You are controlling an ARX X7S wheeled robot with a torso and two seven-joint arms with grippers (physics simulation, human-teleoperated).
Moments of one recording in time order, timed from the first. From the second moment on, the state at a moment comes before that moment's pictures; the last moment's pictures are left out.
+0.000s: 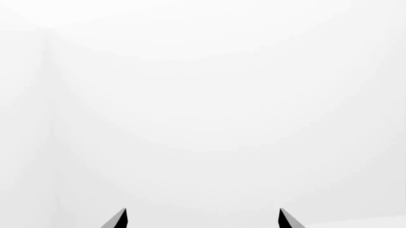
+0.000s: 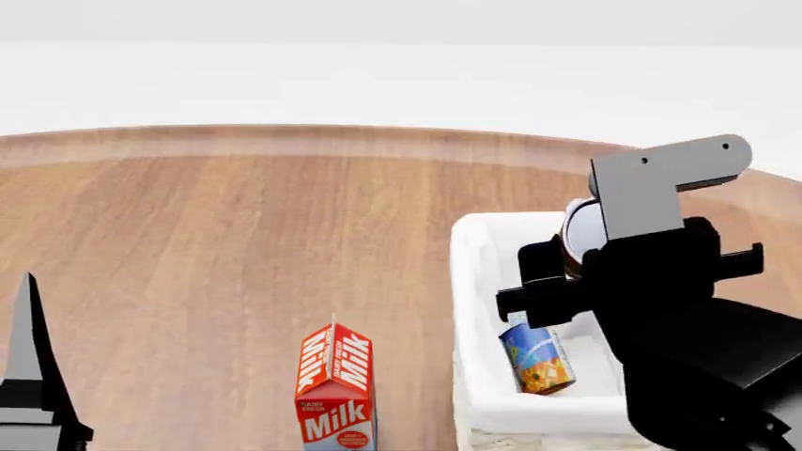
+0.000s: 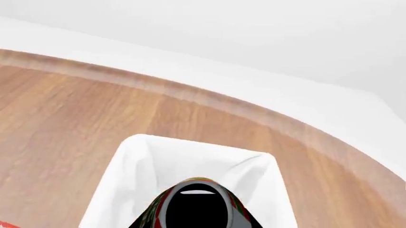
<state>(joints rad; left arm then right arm) -0.11 -0.67 0.33 0.88 -0.35 -0.37 -0.72 1.12 0.73 -0.93 0.11 1.20 0.64 0.52</state>
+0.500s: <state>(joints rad) -0.10 -0.68 0.33 0.87 -0.35 -0.35 -0.72 1.11 0.51 -0.96 0.60 1.12 0.56 0.40</state>
